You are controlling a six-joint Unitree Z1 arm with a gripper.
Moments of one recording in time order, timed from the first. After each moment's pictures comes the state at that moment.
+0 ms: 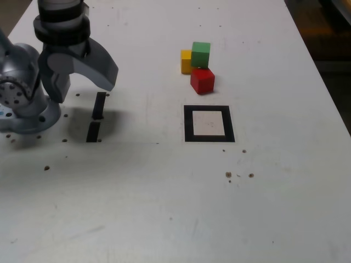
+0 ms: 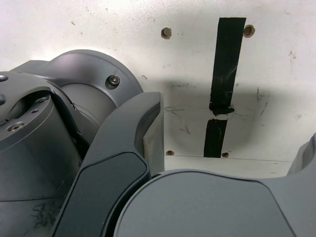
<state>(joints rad) 0.09 1.30 -0.71 1.09 0.00 0.12</state>
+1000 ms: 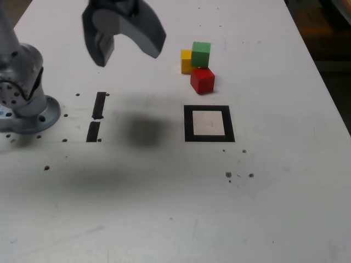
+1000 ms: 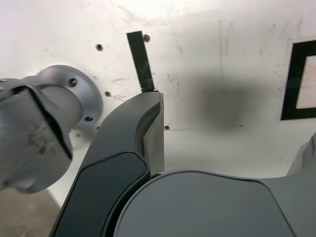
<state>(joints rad) 0.02 1.58 -1.28 1.44 0.06 0.20</state>
